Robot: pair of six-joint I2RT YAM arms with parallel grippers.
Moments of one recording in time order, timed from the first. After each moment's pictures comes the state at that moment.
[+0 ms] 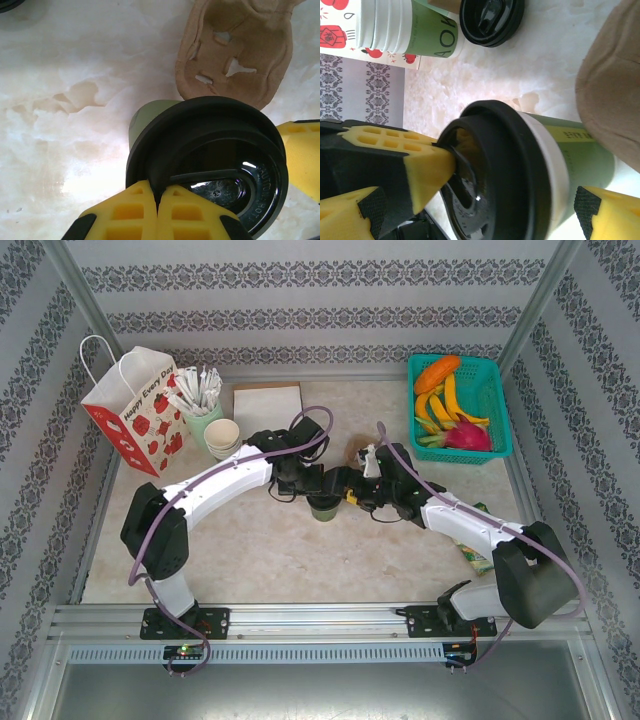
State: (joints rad) left arm -0.71 1.76 1.49 -0.93 0.08 -0.69; right arm 0.51 1.36 0.72 0.00 -0.55 0.89
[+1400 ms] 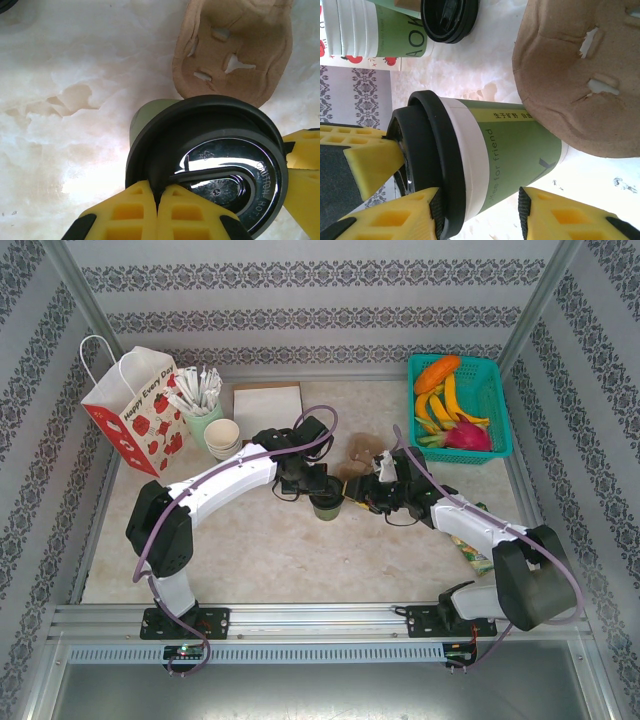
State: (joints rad) left arm -0.71 1.79 1.52 -0.94 0.08 -0.69; right arm 0.39 1.35 0.66 -0.06 -0.64 0.85
